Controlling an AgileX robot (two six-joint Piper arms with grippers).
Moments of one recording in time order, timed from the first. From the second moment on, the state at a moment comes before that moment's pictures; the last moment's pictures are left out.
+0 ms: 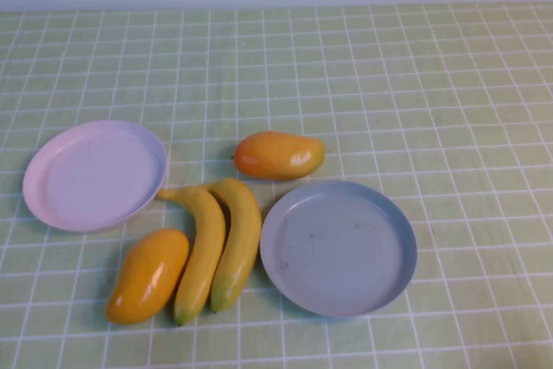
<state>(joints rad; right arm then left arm) 0.02 -0.01 0.03 0.15 0.39 0.00 -0.08 -0.01 0.03 0.00 0.38 -0.02</state>
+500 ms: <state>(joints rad) 0.02 -0.01 0.03 0.15 0.39 0.00 -0.08 -0.01 0.03 0.02 0.38 -0.02</state>
